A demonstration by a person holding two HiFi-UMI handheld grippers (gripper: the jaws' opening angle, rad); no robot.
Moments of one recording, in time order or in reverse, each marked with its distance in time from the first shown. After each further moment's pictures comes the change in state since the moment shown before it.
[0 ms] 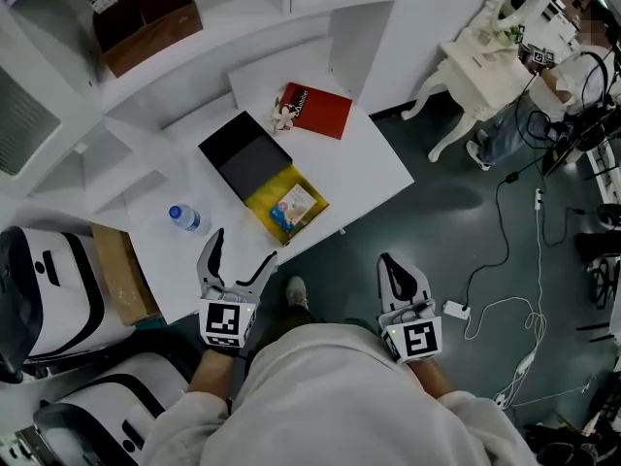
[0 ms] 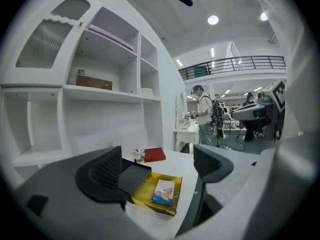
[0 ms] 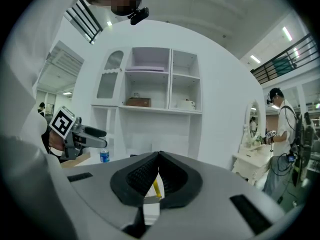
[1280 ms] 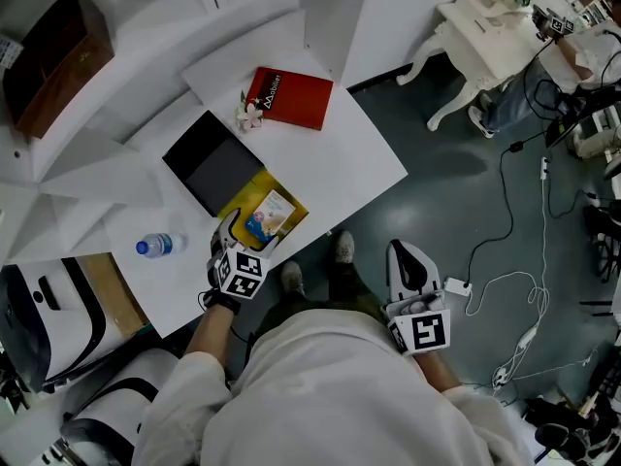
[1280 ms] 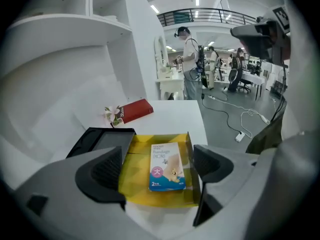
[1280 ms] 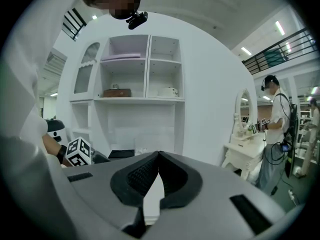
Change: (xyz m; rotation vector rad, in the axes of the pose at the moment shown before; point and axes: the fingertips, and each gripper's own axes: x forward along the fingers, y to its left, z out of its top) left arm 0.189 -0.017 -0.171 0.231 0.572 -0.183; right arm 0.067 -0.118 -0.031 0.076 0.070 -0.069
